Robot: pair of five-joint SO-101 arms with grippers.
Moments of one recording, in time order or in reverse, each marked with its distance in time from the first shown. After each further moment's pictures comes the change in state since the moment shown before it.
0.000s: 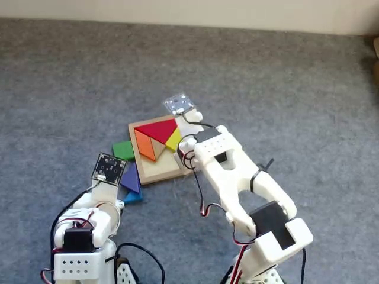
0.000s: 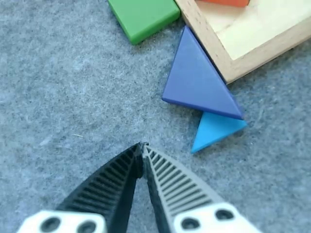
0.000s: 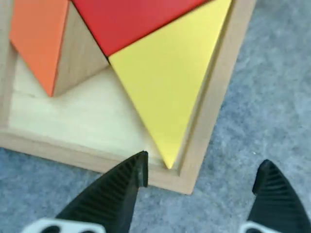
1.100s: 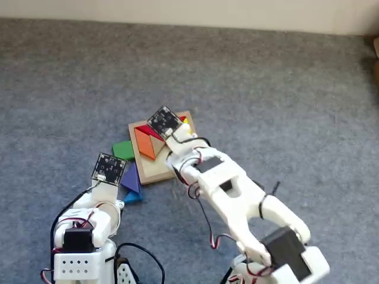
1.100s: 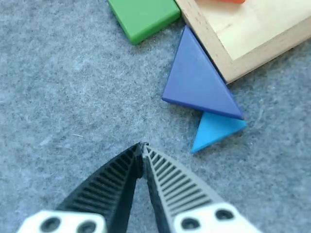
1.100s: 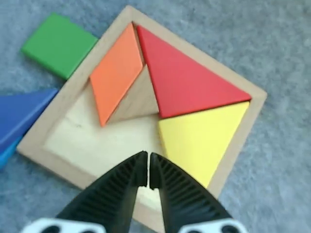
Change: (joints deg) left arm 0.0 0.0 0.0 0.0 0.0; right arm -4.0 -14.9 23.1 -31.6 13.0
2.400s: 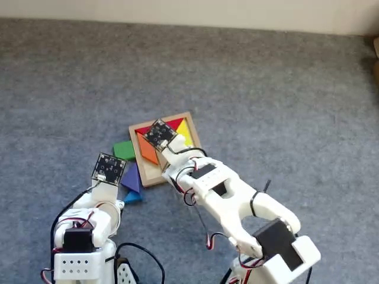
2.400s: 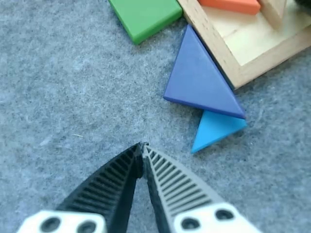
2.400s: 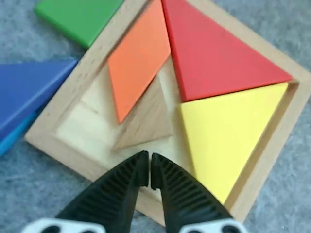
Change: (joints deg) left arm 0.0 0.0 0.0 0.0 0.0; right arm -3.6 9.2 -0.4 -1.8 0.0
